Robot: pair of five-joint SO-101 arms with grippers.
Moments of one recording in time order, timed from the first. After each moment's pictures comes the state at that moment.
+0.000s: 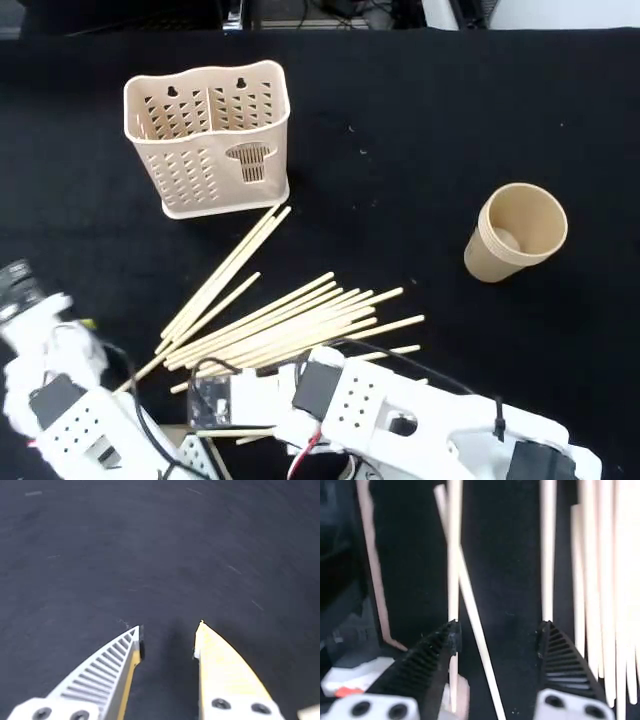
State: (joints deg) left arm -54.3 -83.6 90.8 51.0 -9.5; right arm -67.2 -40.6 65.6 73.0 24.0
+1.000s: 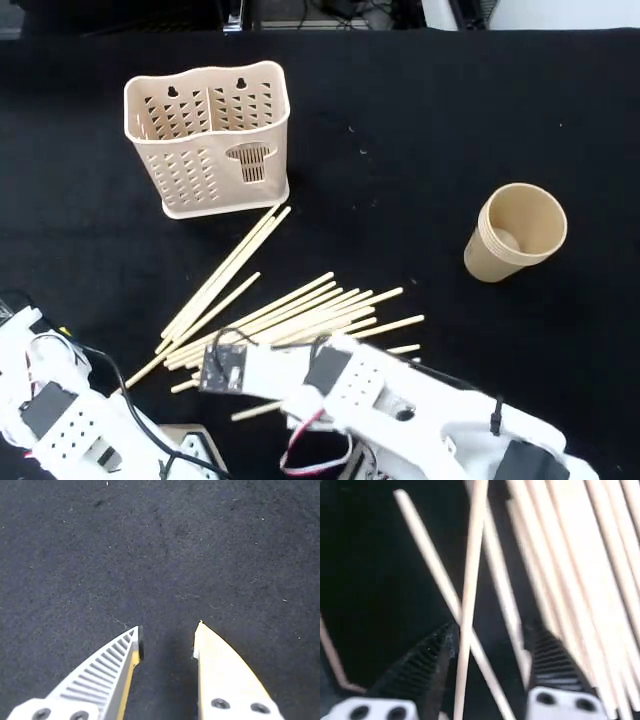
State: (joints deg) left arm -59.1 -83.6 90.8 50.8 -7.9; right arm -55.6 -36.7 73.3 56.6 29.7
